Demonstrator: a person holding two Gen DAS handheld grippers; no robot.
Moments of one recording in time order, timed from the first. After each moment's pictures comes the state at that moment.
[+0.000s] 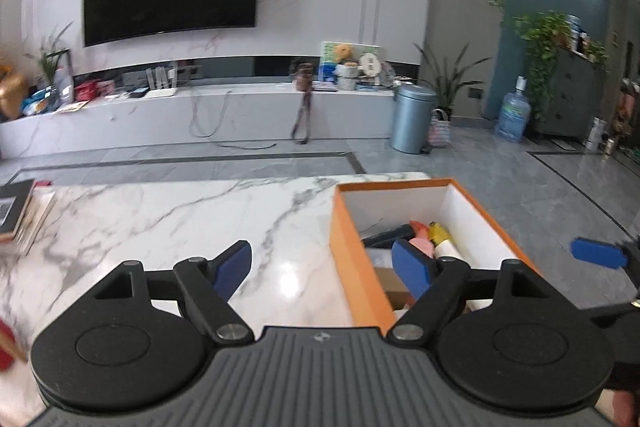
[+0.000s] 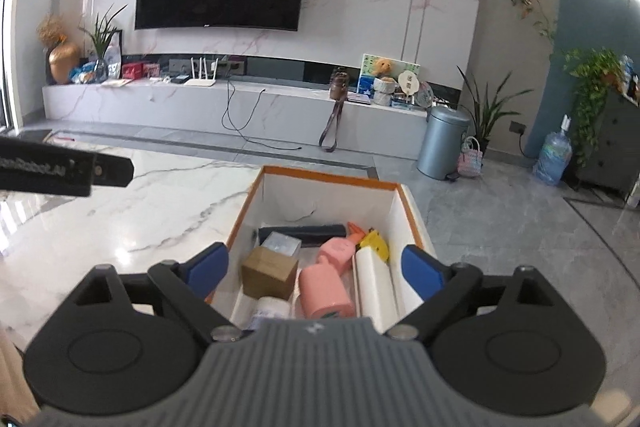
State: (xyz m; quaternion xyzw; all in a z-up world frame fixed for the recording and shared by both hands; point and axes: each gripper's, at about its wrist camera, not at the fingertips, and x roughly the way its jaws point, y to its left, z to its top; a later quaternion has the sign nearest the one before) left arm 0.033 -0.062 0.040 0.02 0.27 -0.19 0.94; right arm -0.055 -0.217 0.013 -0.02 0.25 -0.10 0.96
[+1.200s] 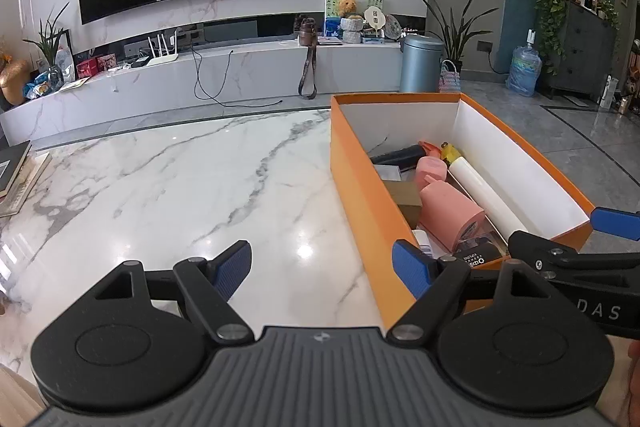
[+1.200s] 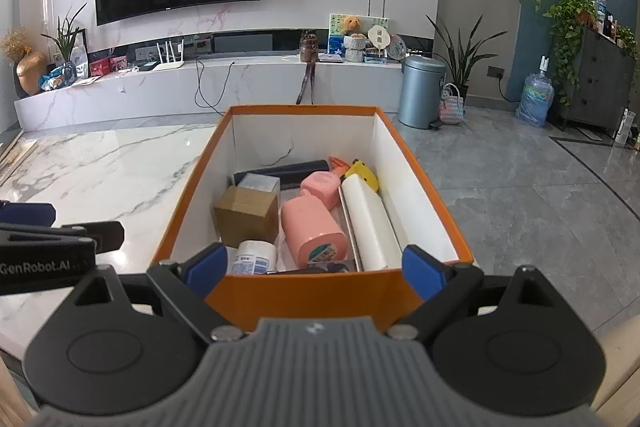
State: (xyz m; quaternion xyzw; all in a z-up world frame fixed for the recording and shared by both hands) left arm 0.017 -0.078 -0.037 0.06 0.32 -0.18 0.93; right arm -0.047 -0.240 -0.056 0.03 0.29 -0.14 0.95
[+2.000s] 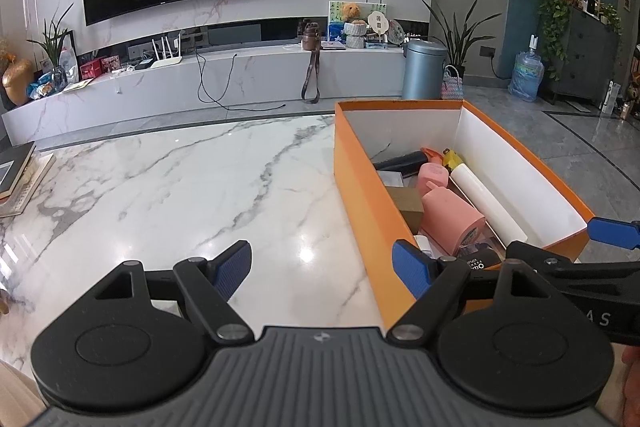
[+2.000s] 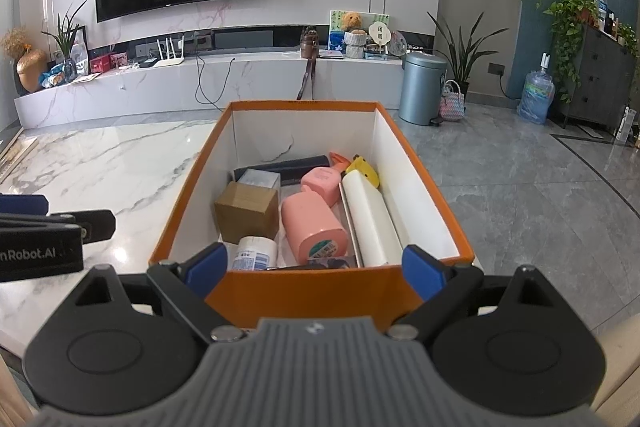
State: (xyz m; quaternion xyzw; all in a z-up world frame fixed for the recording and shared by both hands) left arm 0.014 -0.076 -0.031 0.06 0.31 -0.18 0.93; right arm -0.047 -0.238 -0.059 0.03 0.29 -0.14 0.94
